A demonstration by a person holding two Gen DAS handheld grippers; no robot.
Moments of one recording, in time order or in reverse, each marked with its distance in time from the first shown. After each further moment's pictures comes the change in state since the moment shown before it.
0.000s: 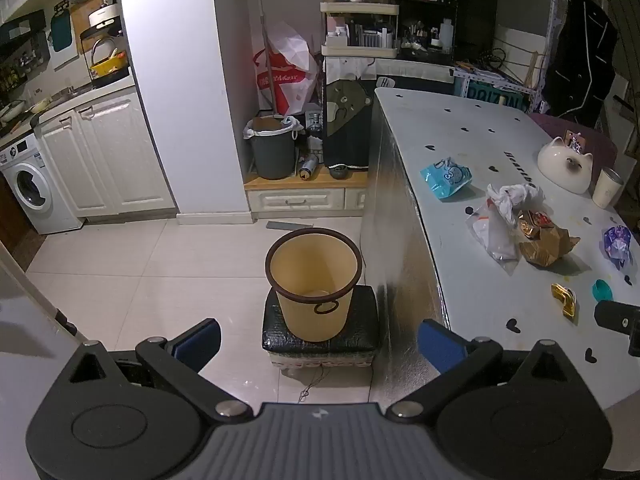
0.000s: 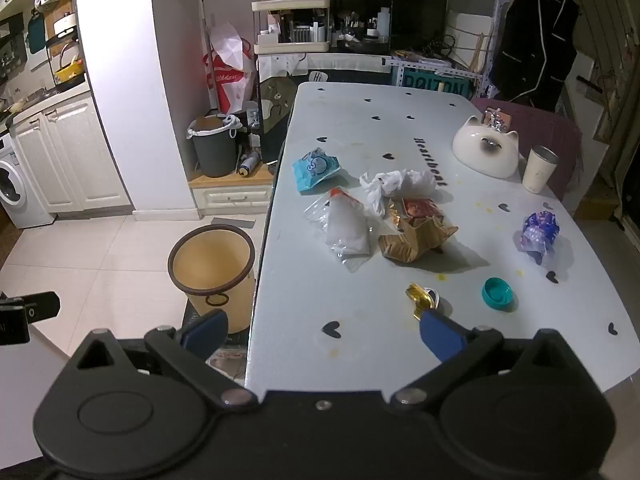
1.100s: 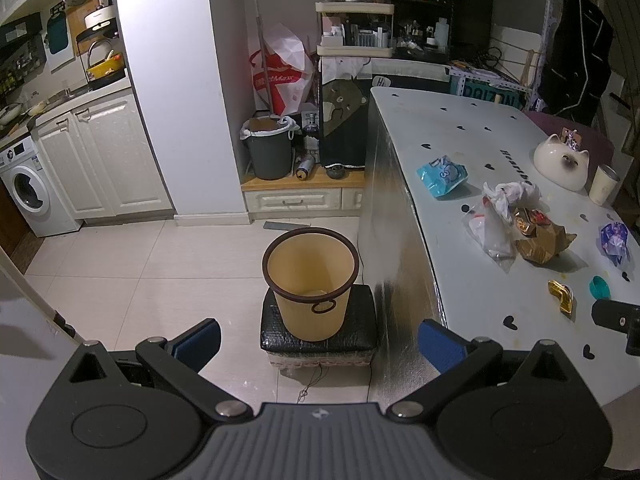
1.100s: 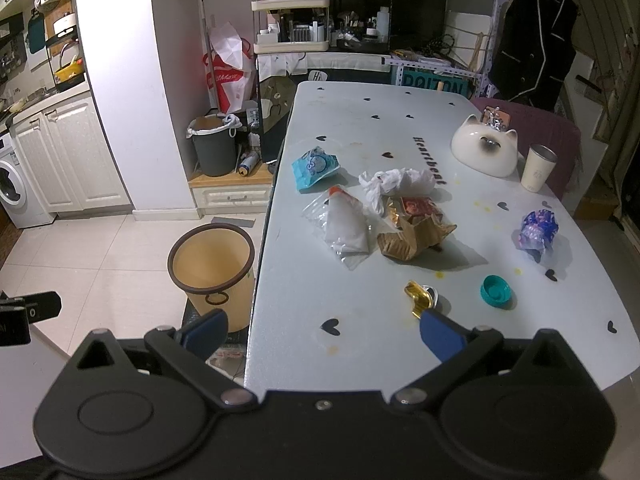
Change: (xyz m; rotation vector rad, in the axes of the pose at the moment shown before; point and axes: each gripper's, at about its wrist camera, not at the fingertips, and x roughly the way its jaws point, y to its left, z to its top) left arm 0.001 -0.008 -0.001 0.007 -0.003 -0.004; right arm -0.006 -0.001 -0.003 0.001 -0.002 -0.004
